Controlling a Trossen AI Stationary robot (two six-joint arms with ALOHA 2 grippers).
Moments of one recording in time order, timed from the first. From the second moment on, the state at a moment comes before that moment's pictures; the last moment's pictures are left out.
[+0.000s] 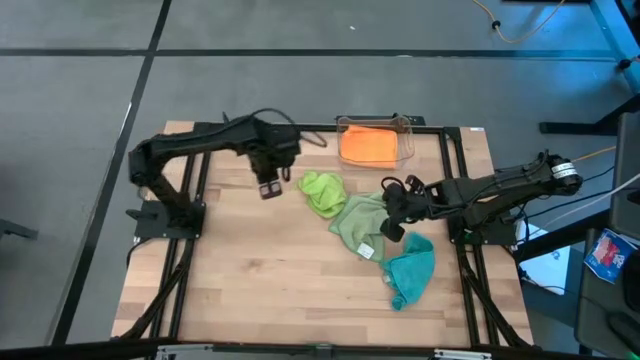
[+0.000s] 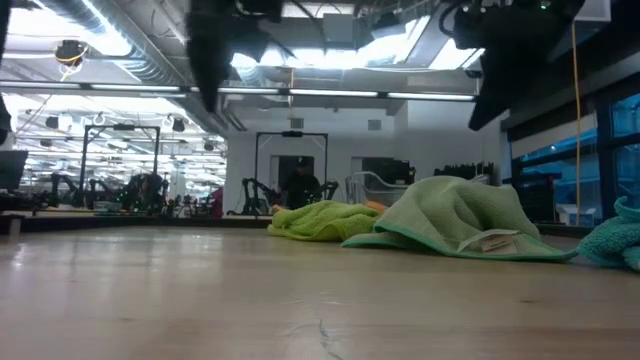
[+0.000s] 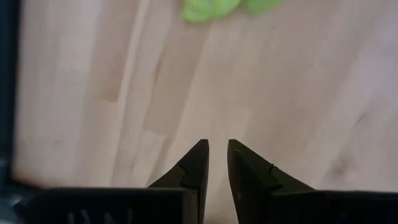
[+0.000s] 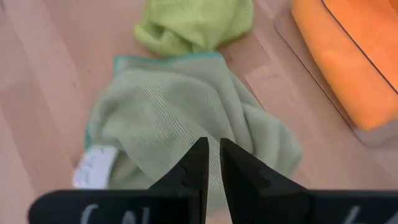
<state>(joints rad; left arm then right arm) 0.28 1.60 1.53 -1.42 -0.08 -0.05 0.19 1.21 0.91 -0.78 0.38 0.60</state>
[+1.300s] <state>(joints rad) -0.36 1.27 0.82 -0.88 -0.33 -0.80 0.22 1.52 0.91 -0.32 0.48 0.83</state>
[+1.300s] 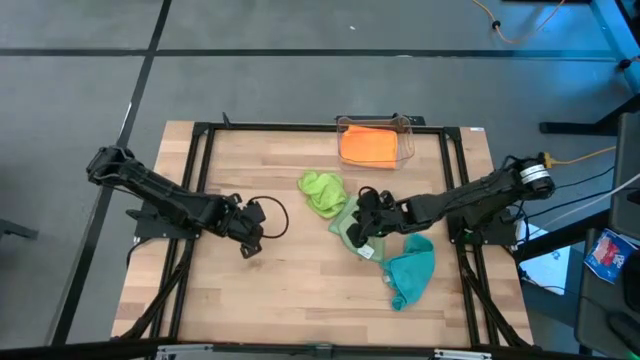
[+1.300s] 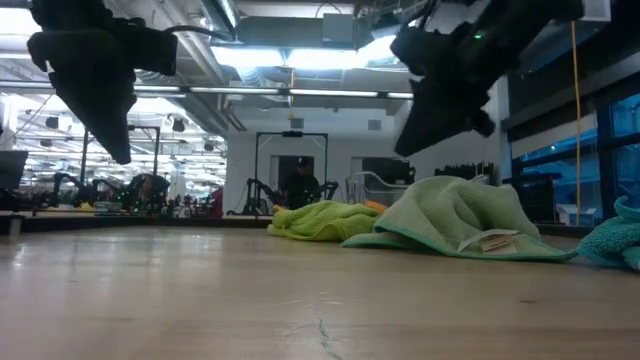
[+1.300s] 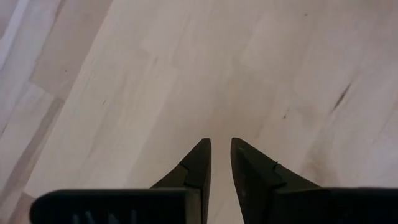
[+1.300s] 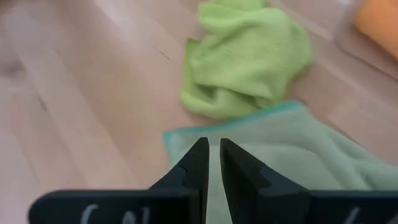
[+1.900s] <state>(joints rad) -0.39 1.27 0.82 -0.88 -0.33 -0.80 0.22 1.67 0.91 0.02 0.48 0.60</state>
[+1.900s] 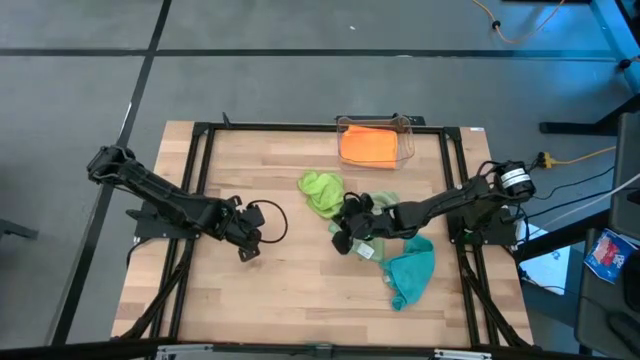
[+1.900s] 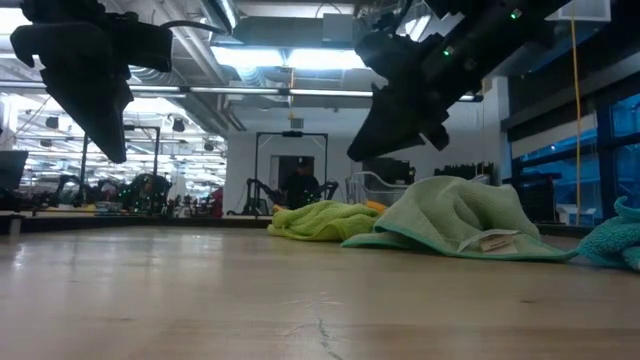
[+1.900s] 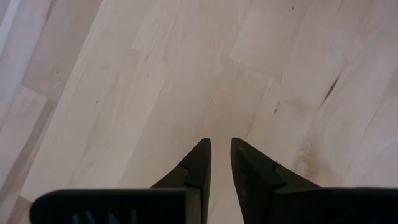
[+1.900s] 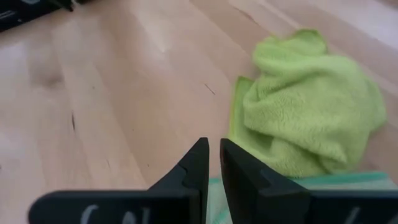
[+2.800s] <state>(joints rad) -0.39 1.27 0.82 -0.88 -0.33 -0.80 0.11 1.68 0.91 0.13 0.35 0.36</state>
